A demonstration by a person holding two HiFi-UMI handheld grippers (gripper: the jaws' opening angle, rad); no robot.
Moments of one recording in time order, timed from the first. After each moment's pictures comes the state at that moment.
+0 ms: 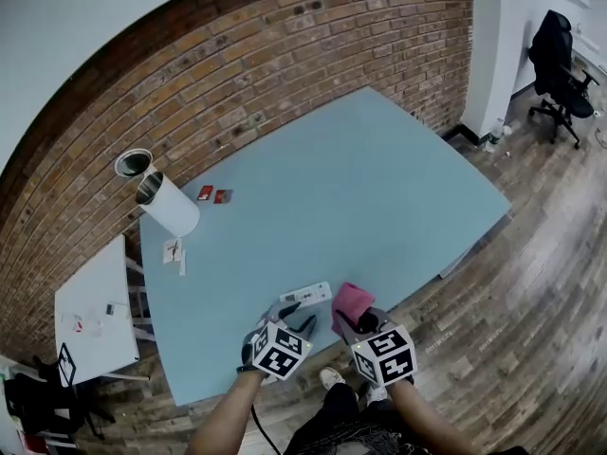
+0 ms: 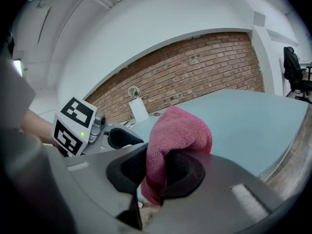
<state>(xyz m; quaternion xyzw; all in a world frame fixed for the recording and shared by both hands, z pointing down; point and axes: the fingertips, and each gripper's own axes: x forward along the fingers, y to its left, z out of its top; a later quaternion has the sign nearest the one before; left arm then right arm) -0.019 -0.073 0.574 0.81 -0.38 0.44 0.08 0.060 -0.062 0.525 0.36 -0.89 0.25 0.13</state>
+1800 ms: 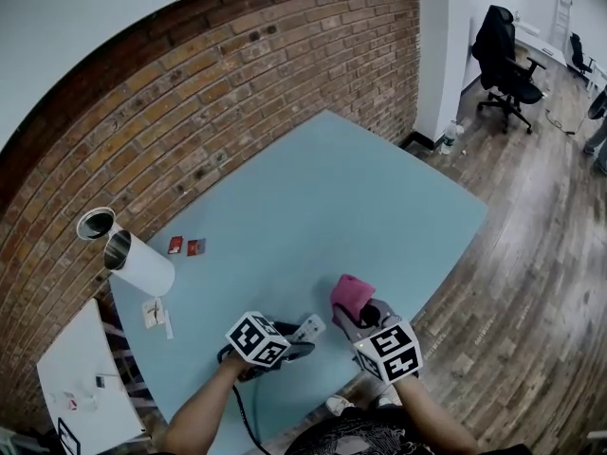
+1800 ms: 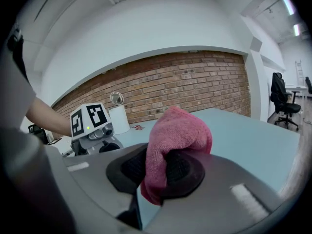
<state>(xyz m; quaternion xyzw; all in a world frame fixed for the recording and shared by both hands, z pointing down) -0.027 -0.116 0.582 0.86 -0.07 0.44 0.25 0.056 -0.158 0.486 0.46 -0.86 0.18 0.13</state>
